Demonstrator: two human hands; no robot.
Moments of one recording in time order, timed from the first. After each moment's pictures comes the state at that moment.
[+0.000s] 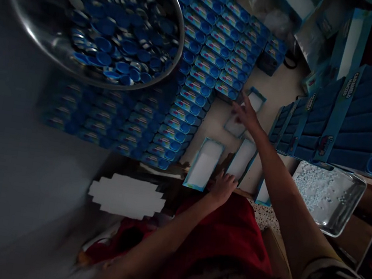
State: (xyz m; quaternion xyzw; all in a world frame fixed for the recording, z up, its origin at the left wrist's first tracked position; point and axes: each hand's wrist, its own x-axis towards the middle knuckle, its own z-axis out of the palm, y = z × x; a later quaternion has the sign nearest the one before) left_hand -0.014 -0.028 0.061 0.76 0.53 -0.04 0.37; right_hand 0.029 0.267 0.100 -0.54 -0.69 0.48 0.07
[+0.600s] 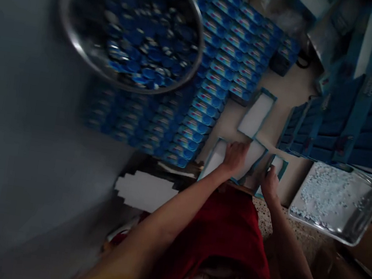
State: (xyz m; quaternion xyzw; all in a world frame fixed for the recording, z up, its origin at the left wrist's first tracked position) left_hand -0.049 0.091 0.068 0.71 0.64 -0.01 0.29; right_hand 0.148 0.051 0.084 -0.73 -0.60 0.28 -0.17
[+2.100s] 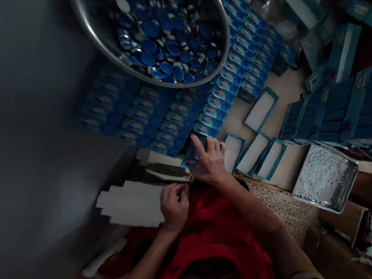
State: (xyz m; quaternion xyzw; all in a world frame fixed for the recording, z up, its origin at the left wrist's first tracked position) left_hand -0.222 -0.170 0.064 0.48 0.78 0.36 0.16; right_hand -0.123 0.013 0.134 -0.48 -0.85 0.21 -0.03
